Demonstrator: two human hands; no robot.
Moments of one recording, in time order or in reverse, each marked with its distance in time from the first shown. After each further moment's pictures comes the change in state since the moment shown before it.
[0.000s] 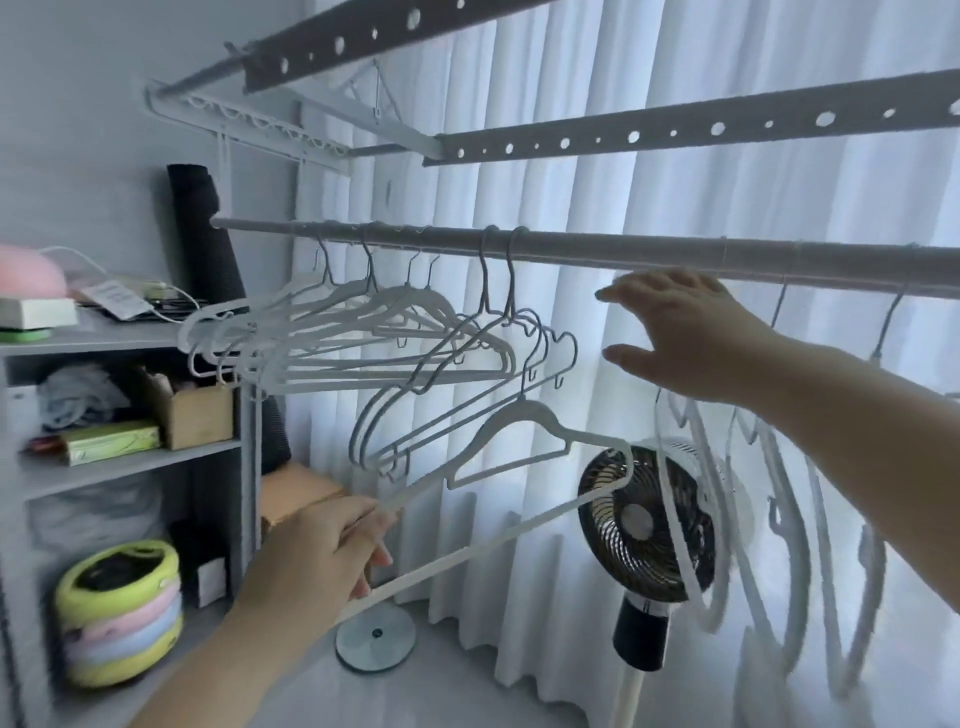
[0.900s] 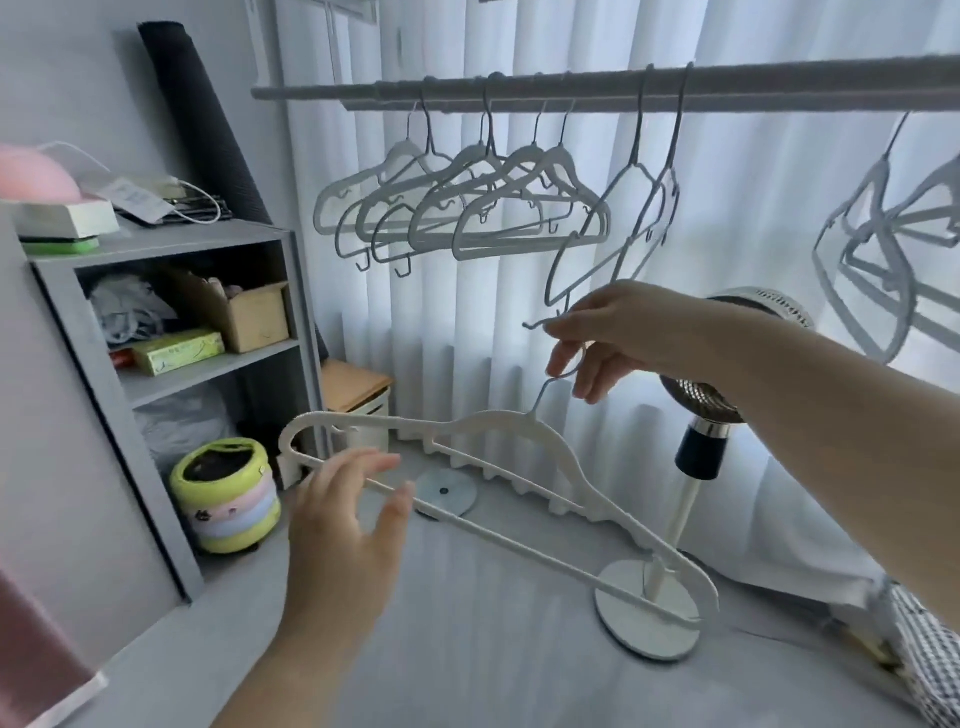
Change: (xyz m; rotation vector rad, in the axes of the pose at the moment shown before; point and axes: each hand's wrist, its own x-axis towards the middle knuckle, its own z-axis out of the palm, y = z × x) left_hand -0.093 -0.143 -0.149 -0.071 0.112 -0.053; right_hand -0.012 -0.255 0.037 1.220 -0.543 0.378
